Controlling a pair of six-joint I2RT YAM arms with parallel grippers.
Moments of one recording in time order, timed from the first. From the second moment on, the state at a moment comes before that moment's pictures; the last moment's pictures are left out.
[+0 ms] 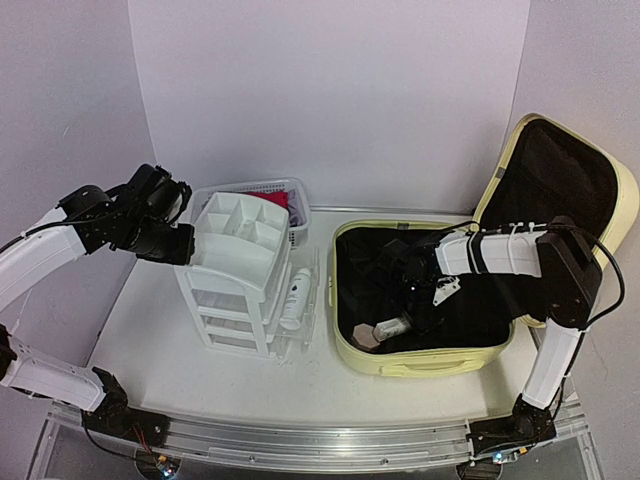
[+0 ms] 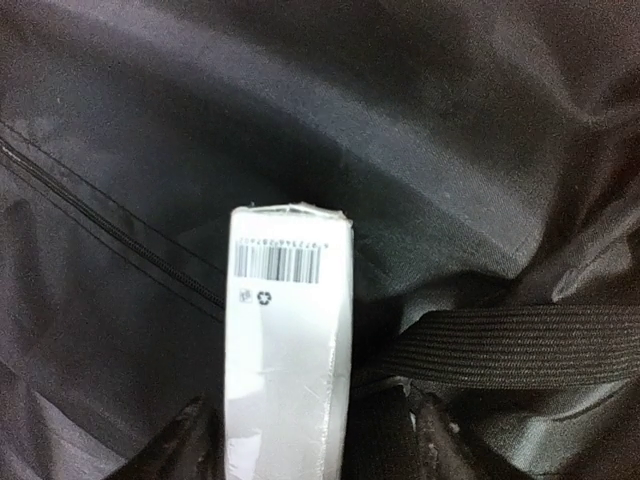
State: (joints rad) left arm -0.71 1.18 1.25 -0.97 -0.31 -0.45; right arm 0.72 1.83 1.17 -0.87 0.23 1.76
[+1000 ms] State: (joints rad) left arm -0.71 1.18 1.25 -0.97 -0.31 -0.45; right arm 0.72 1.68 1.10 -0.85 0.28 1.74
